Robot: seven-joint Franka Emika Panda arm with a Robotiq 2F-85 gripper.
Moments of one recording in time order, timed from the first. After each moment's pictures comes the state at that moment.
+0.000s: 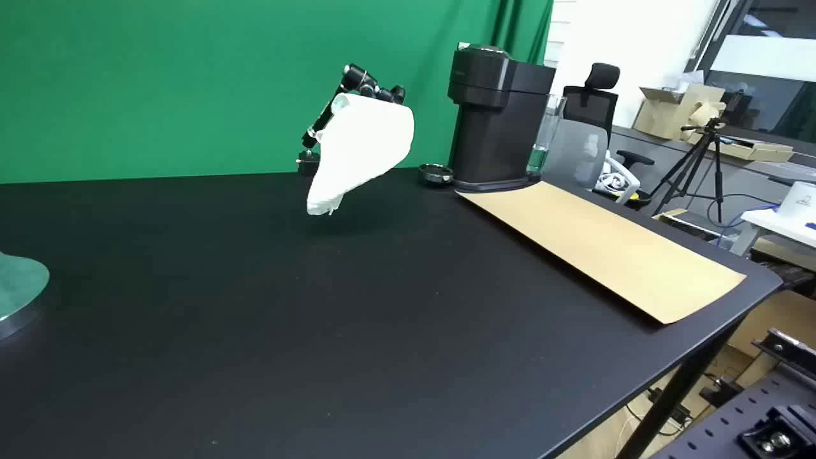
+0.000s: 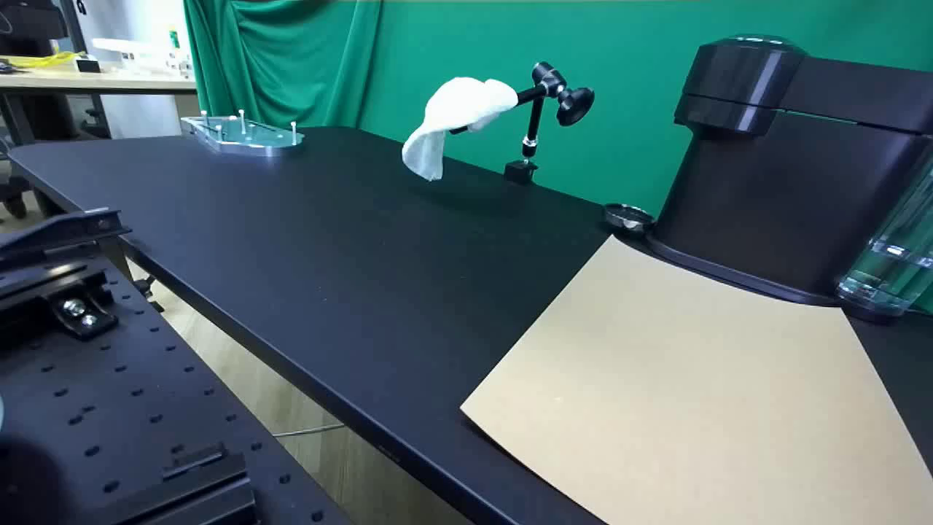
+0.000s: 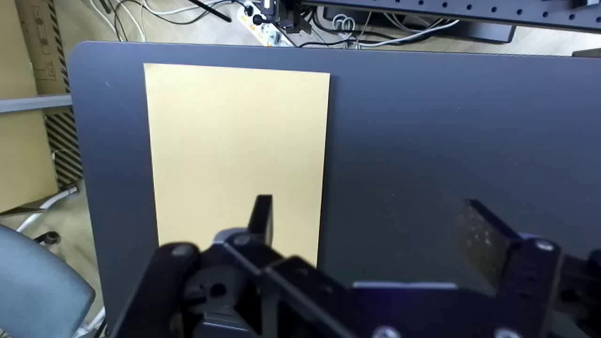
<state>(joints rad) -0.10 -0.80 -0.04 -2.61 -0.25 1.83 -0.18</state>
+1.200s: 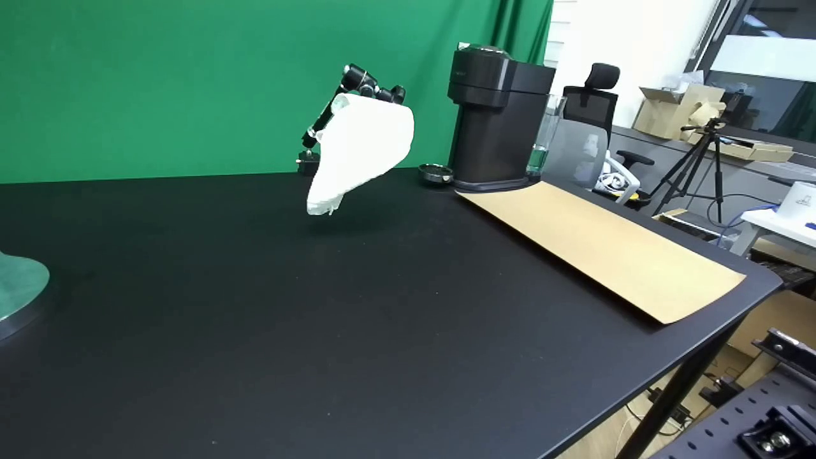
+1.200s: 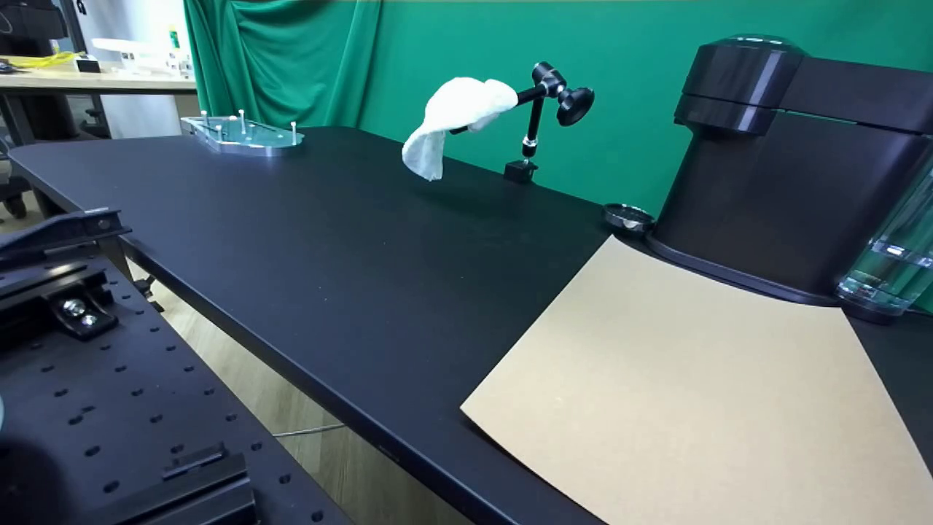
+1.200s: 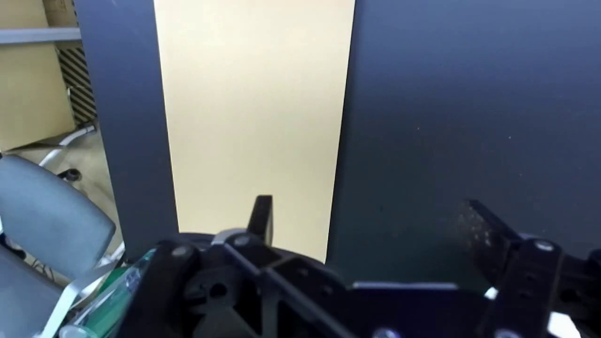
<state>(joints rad) -0.10 -0.70 -0.04 -2.61 -0.29 2.06 -0.16</state>
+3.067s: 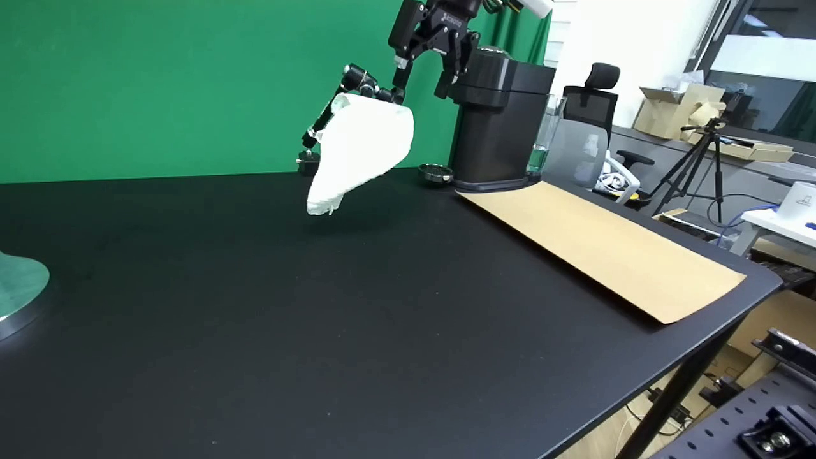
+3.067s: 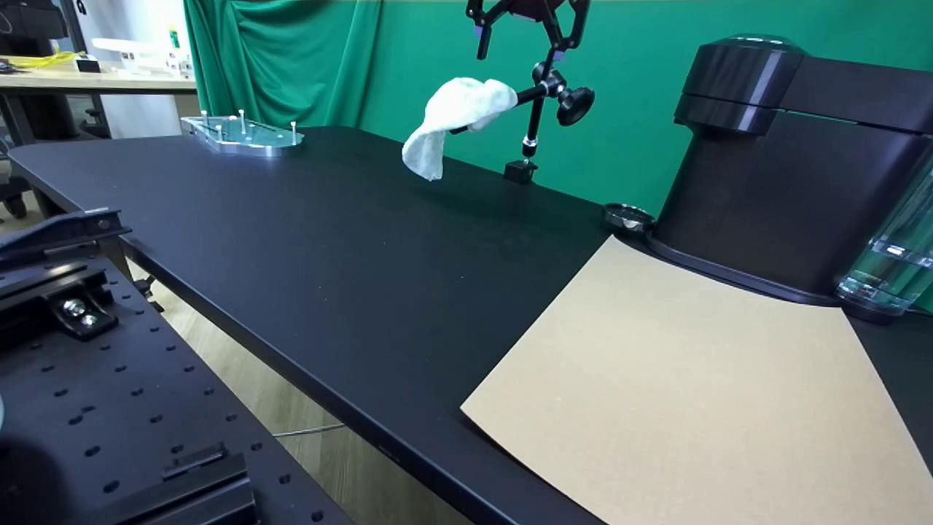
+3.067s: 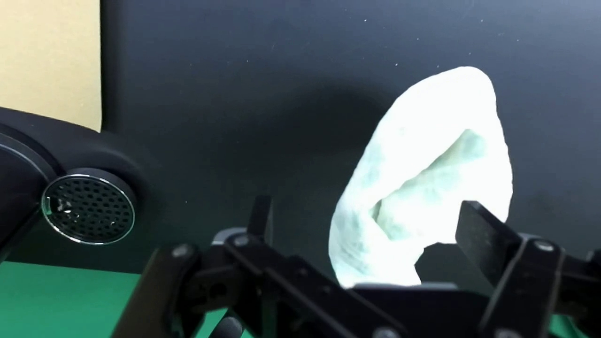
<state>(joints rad) 0.03 0.17 -0.01 -2.12 0.26 2.43 -0.49</state>
